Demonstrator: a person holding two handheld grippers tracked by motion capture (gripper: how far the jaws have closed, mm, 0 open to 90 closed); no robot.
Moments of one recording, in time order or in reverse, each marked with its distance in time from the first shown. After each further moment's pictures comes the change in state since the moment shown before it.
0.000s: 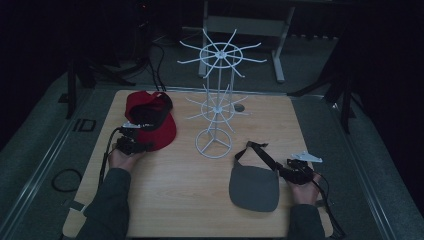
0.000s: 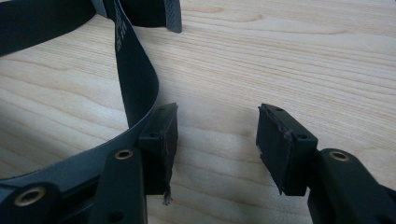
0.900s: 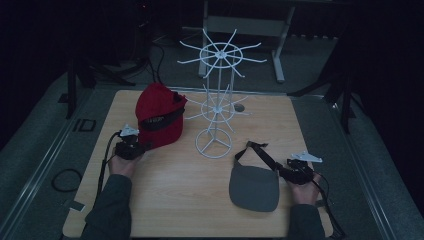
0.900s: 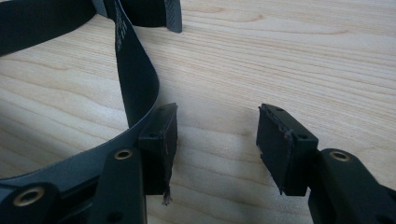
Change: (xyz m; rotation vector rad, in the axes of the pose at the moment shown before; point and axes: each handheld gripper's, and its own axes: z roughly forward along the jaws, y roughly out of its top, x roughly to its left) left arm -0.014 -0.013 -0.014 -0.139 0.016 0.078; right arm 0.000 0.000 0.000 0.000 0.001 -0.001
